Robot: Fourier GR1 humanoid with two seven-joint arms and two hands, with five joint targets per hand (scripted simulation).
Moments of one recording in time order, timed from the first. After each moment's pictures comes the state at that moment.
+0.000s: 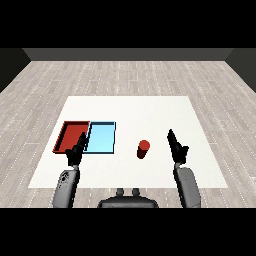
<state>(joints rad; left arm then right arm) 0.01 0.12 0.02 -1.56 -0.01 -0.02 -0.01 -0.03 -0.10 0.00 -1.57 0.01 -0.02 0.02</state>
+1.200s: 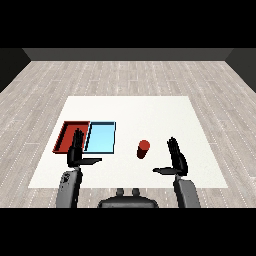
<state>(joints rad) 0.02 0.04 0.06 -1.60 0.03 -0.02 -0.38 0.17 -0.05 0.02 -1.68 -0.08 0.13 -0.31</state>
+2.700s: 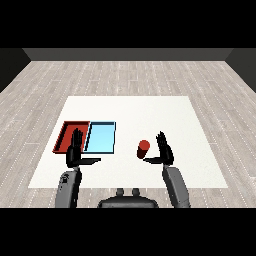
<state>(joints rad) 0.02 0.04 0.06 -1.62 0.07 -0.03 -0.37 -0.06 0.00 0.05 -1.35 -0.16 0.05 -0.36</state>
